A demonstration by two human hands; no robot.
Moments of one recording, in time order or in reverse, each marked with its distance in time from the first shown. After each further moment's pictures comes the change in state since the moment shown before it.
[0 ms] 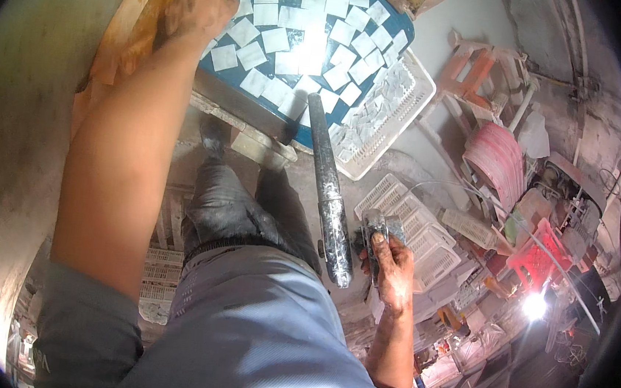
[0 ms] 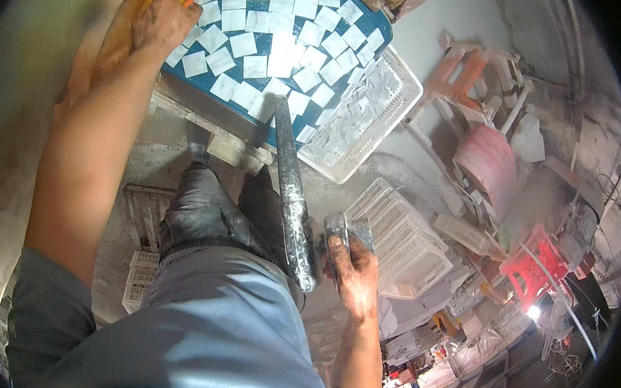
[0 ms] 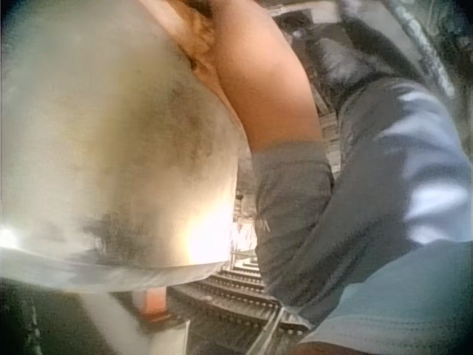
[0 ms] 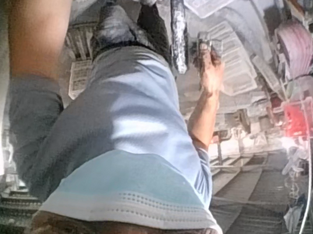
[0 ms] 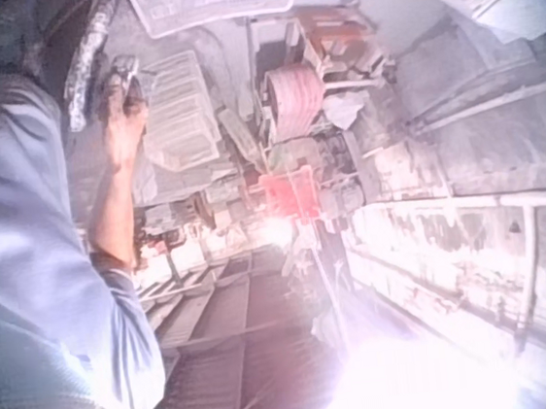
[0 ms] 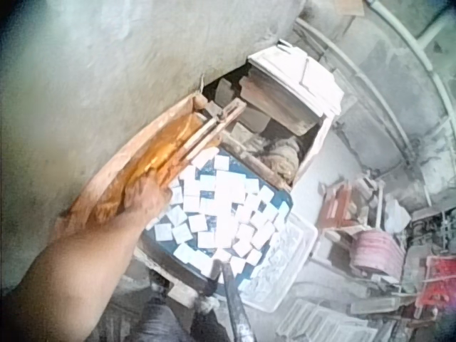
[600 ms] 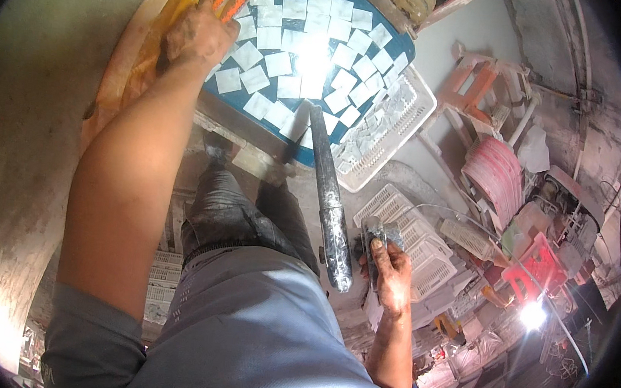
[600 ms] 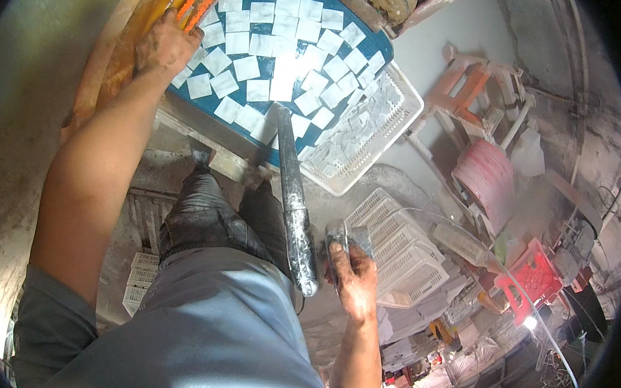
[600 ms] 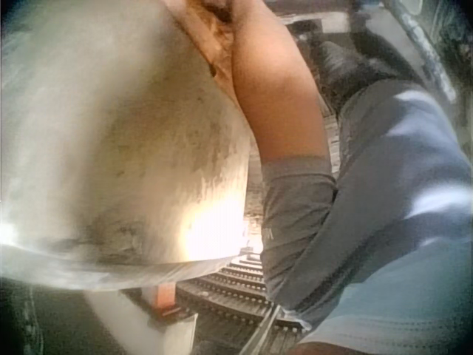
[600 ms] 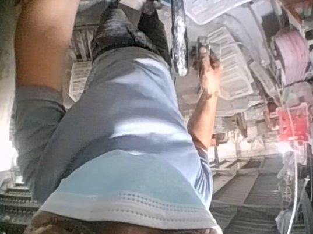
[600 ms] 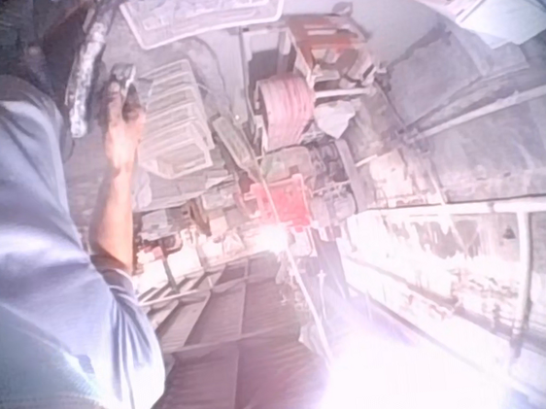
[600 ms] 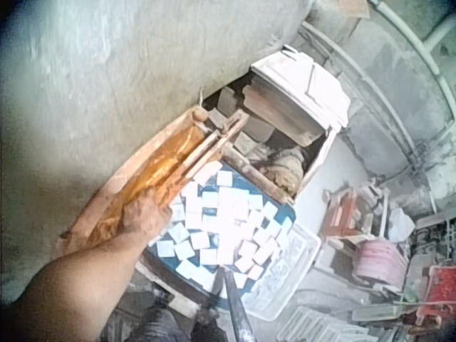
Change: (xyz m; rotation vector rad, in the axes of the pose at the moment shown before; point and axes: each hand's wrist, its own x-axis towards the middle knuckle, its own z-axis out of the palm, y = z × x) left_hand -0.001 0.010 -0.012 0.011 -0.062 -0.081; right_hand 0.021 -0.032 -0.006 0.031 -0.034 0.014
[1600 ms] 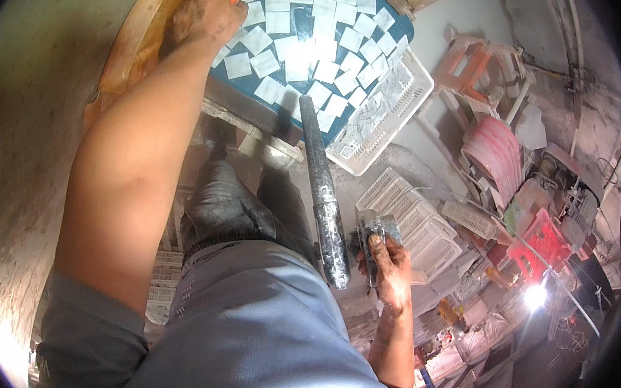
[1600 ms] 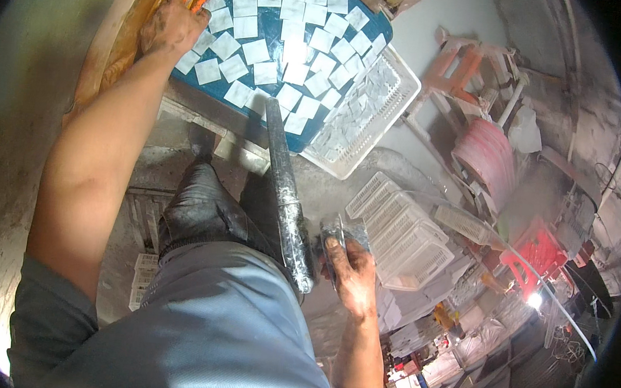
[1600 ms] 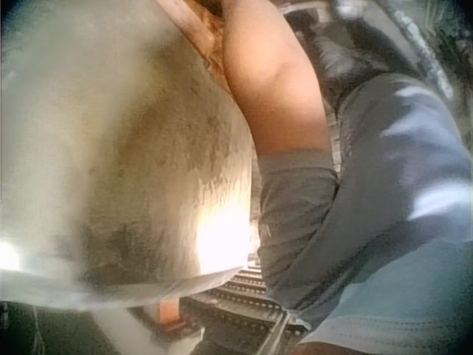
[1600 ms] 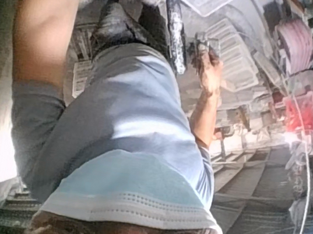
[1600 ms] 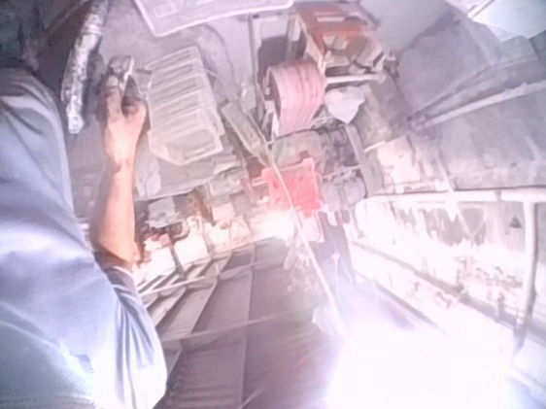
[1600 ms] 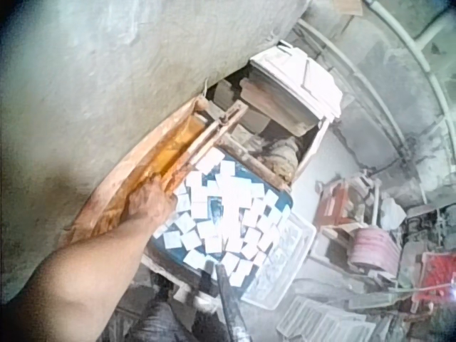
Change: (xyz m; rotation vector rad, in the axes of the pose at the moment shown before) left_hand 0.011 -0.015 0.013 -0.082 -0.003 0.056; right_hand -0.034 0.024 0.039 0.035 0.011 0.014
